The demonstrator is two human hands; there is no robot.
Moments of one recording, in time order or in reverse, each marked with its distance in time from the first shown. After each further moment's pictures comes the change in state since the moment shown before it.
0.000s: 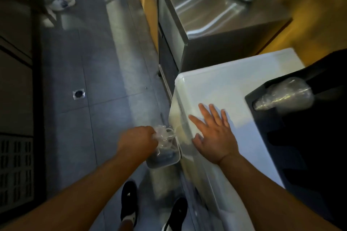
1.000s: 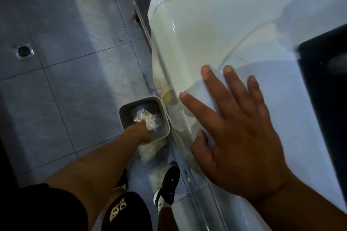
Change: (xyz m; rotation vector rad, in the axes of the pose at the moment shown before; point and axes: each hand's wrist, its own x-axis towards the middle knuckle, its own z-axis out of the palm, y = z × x) left_hand 0.205 -0.042 0.298 0.040 -0.619 -0.071; right_hand 0.006 0.011 0.020 0.025 0.033 -0.017
